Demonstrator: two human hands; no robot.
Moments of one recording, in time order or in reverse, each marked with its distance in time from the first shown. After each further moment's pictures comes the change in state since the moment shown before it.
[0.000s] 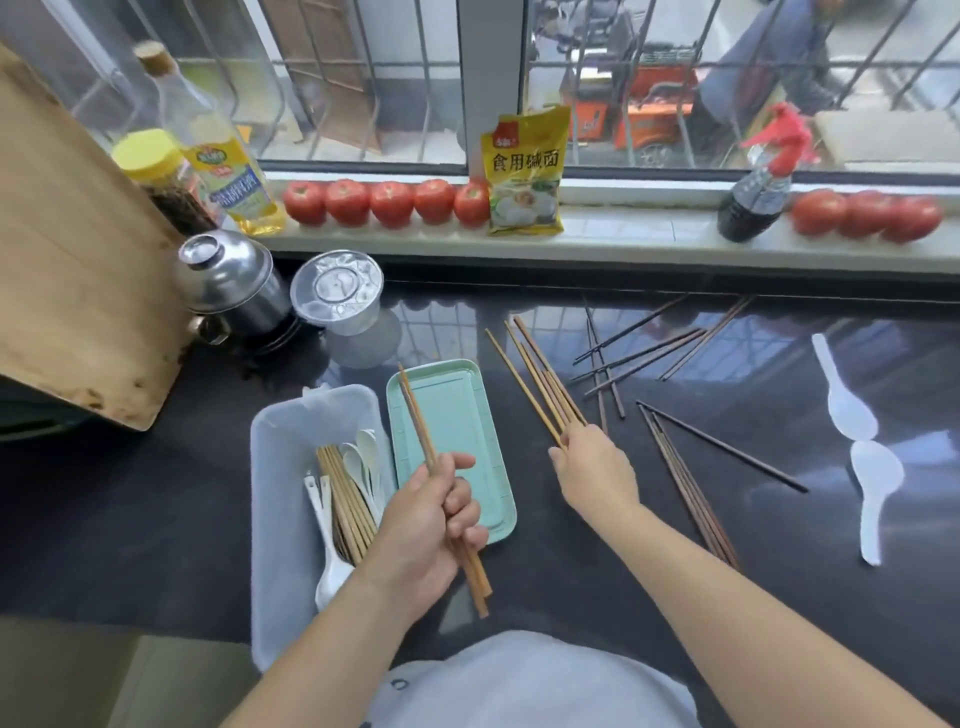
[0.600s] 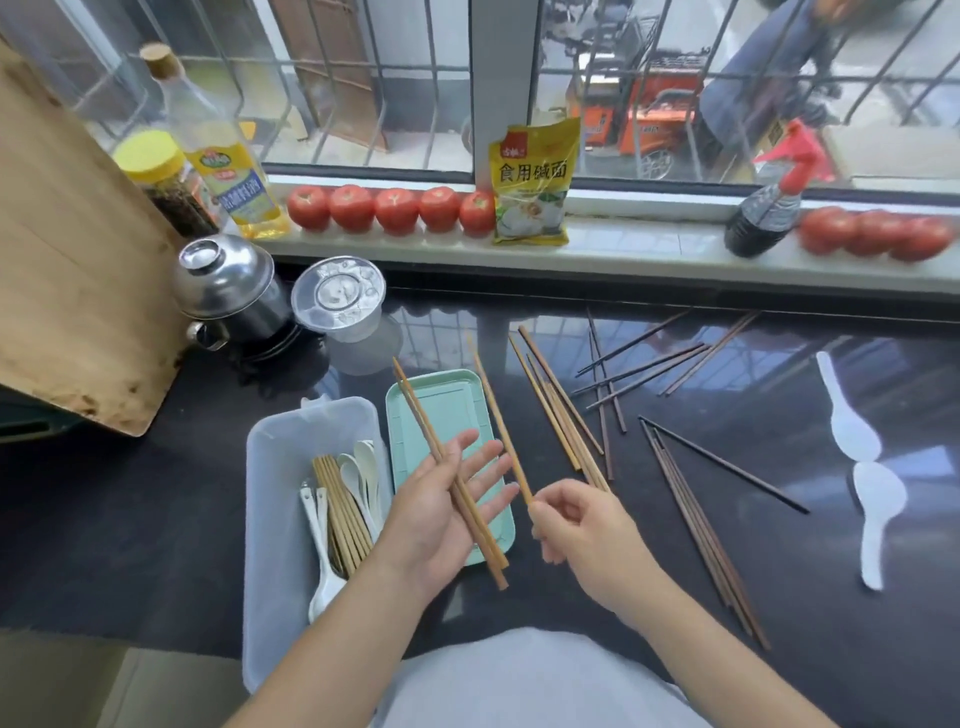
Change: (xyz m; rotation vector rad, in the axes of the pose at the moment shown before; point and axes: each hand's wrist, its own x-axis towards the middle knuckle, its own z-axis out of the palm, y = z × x) left_hand 0.022 0.014 0.017 -0.189 -0.036 -0.008; right_hand -0.075 -0.022 -0.044 0.746 -0.254 -0.046
